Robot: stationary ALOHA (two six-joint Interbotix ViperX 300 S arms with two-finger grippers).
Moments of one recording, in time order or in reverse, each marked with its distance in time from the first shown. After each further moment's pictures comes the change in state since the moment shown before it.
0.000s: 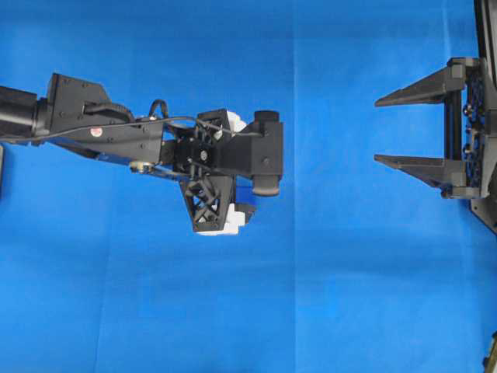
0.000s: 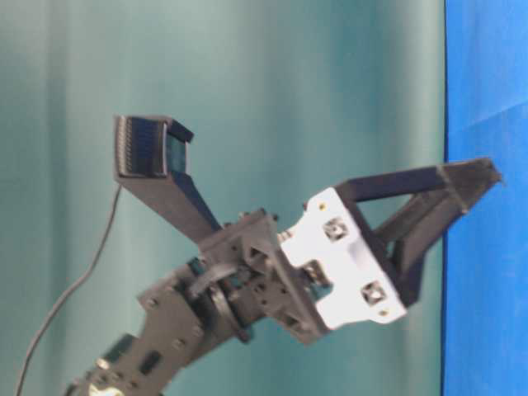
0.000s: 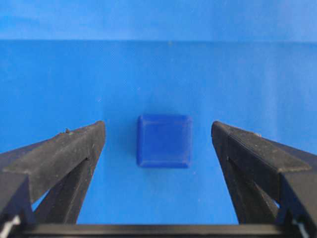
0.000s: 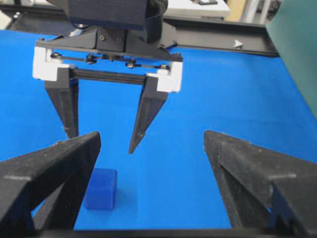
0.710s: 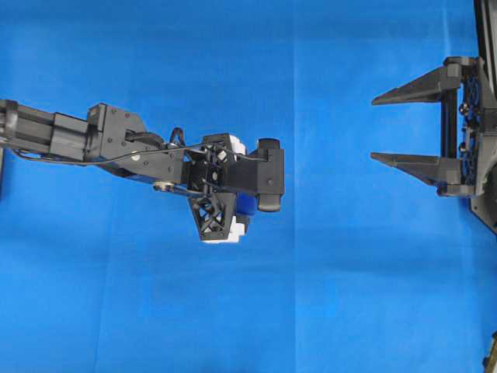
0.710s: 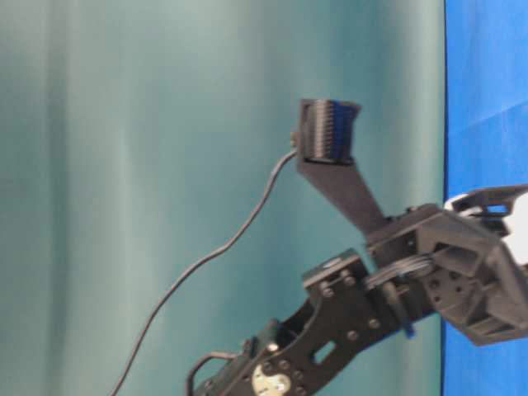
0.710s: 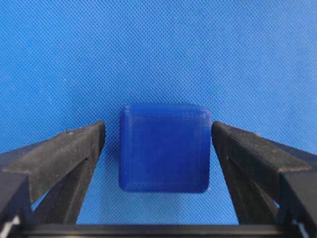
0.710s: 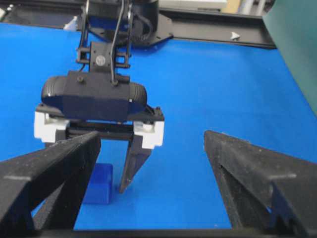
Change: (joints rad) left arm -0.005 0.189 0.038 0.002 -0.126 -0.014; right arm -0.012 0.015 -0.002 -0.002 0.000 0.000
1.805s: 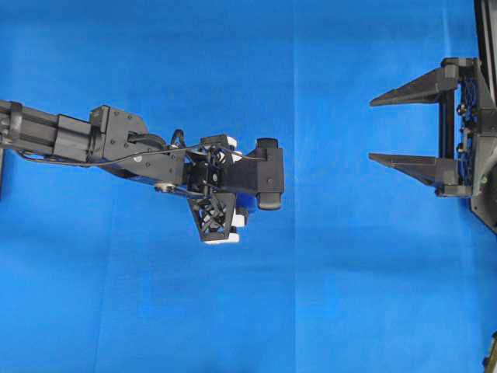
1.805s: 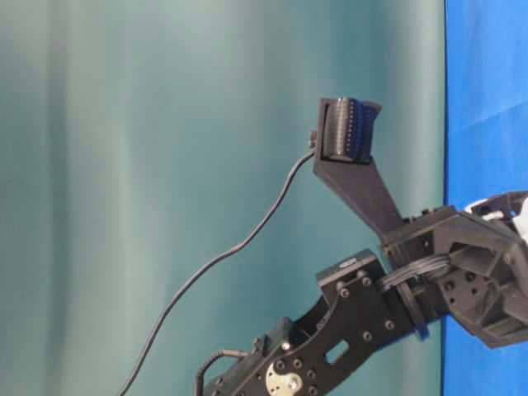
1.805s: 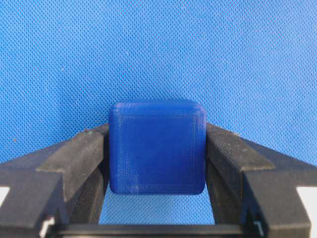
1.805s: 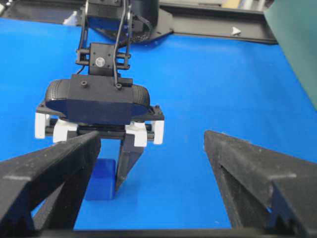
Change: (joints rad) left arm 0.000 0.008 0.003 -0.002 0.015 -0.035; right arm 0.000 0.012 0.002 0.002 0.000 0.000
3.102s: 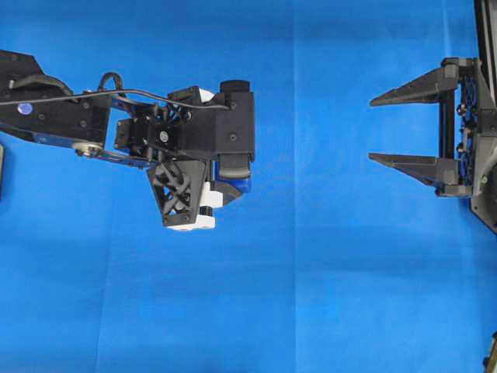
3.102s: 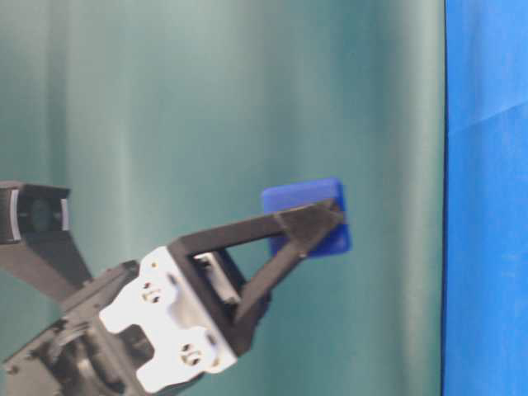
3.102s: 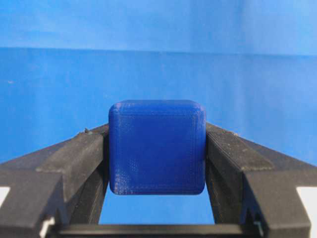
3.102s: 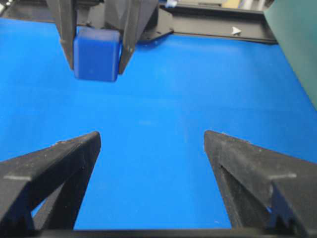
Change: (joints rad) left arm -0.005 -0.391 -0.075 0.011 0.281 0.012; right arm 0.000 0.000 -0.002 -0.002 0.002 0.000
